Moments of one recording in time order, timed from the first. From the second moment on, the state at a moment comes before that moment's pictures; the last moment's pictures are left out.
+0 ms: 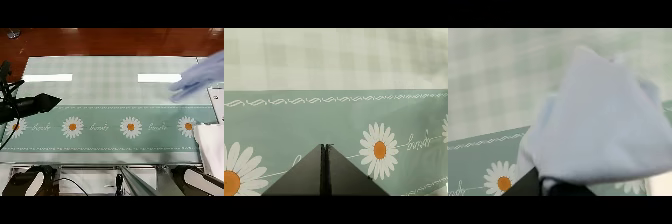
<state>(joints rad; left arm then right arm) 0.08 -0.65 0.72 0.82 -1.07 -1.37 -0.42 -1.21 1.90 -1.23 1.82 1.69</state>
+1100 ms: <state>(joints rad) 0.08 -0.71 0.75 0.82 -0.97 -1.26 -1.04 -0.72 1.17 -1.38 1.69 1.67</state>
